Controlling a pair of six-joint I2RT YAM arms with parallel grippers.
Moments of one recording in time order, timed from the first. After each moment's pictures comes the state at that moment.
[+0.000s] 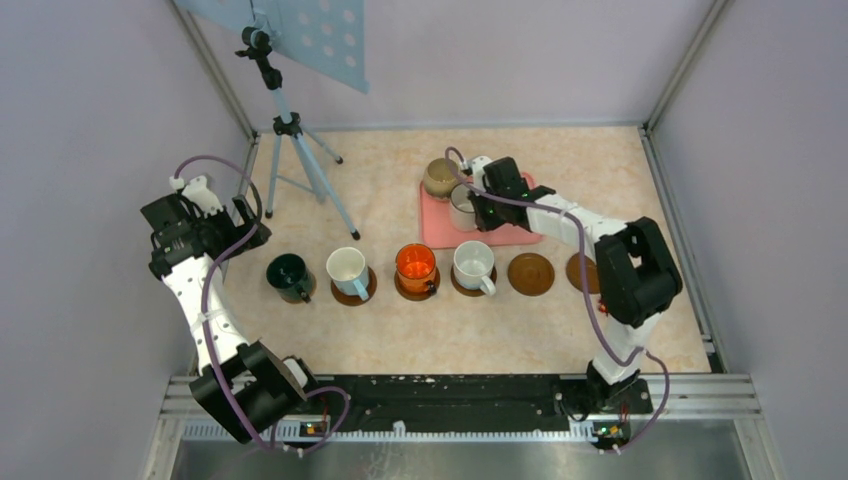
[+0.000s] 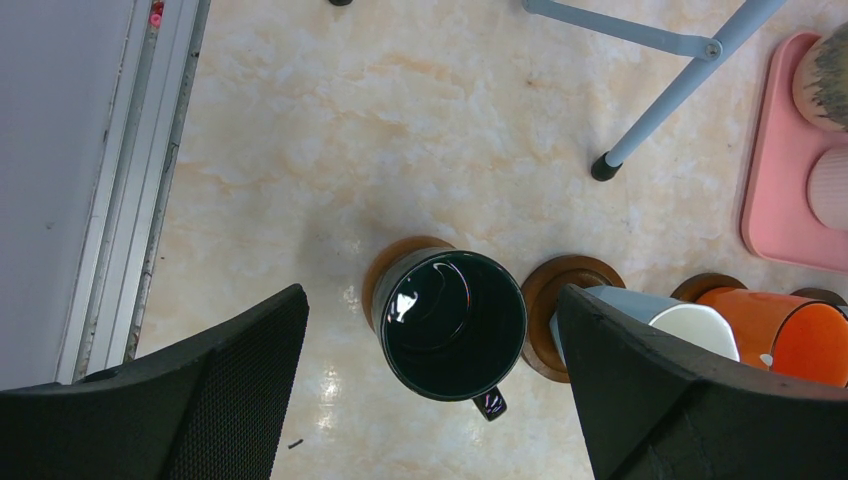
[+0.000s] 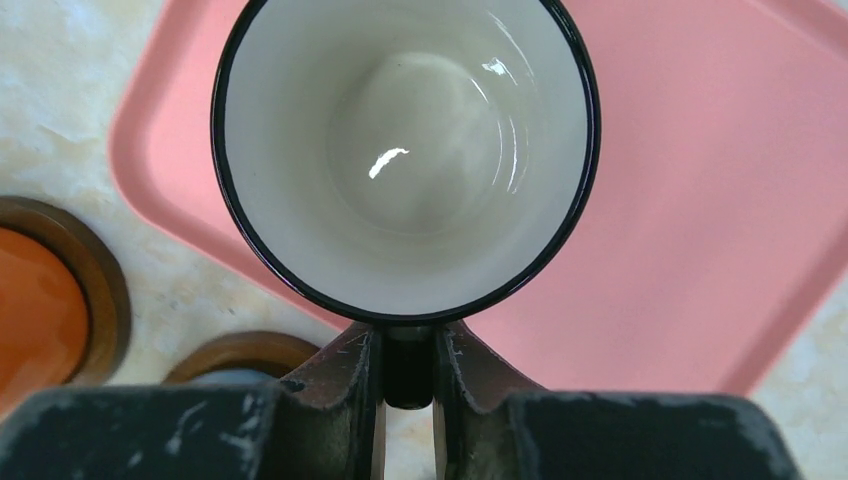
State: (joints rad) left arm 0.63 1.14 1.08 -0.73 0.48 0.08; right arm 0.53 1.82 1.28 -0.29 -0.03 -0.05
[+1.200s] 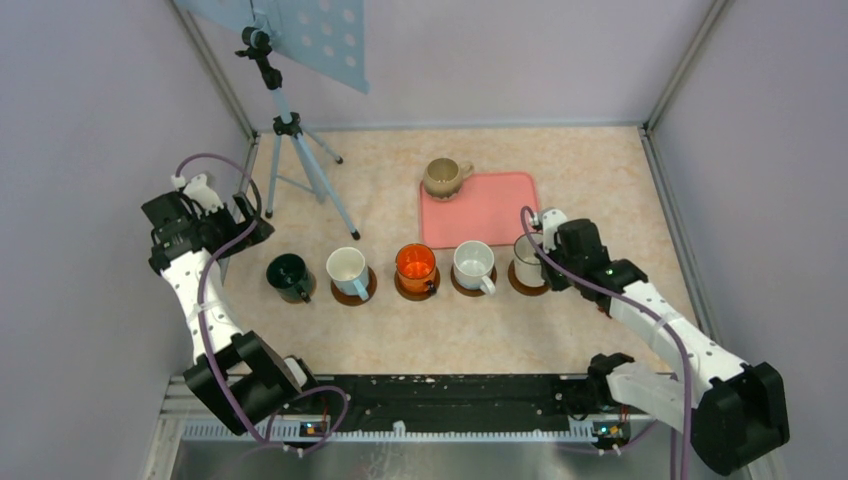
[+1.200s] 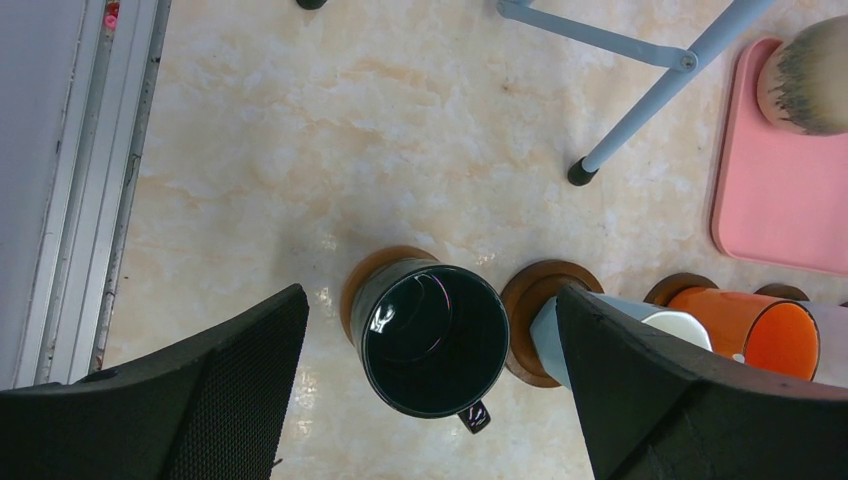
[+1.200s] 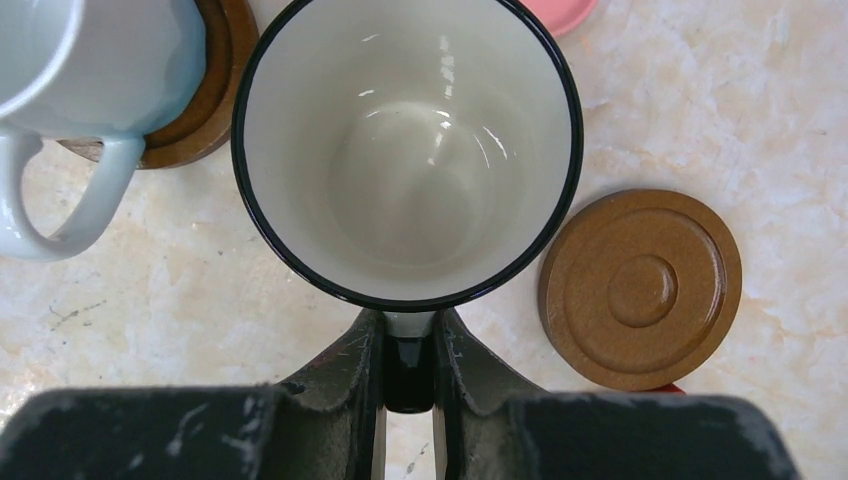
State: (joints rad) left arm 0.63 1.19 1.09 -0.71 0.54 0.06; right arm 0.41 0.98 0.65 -0.50 0.03 -0.09
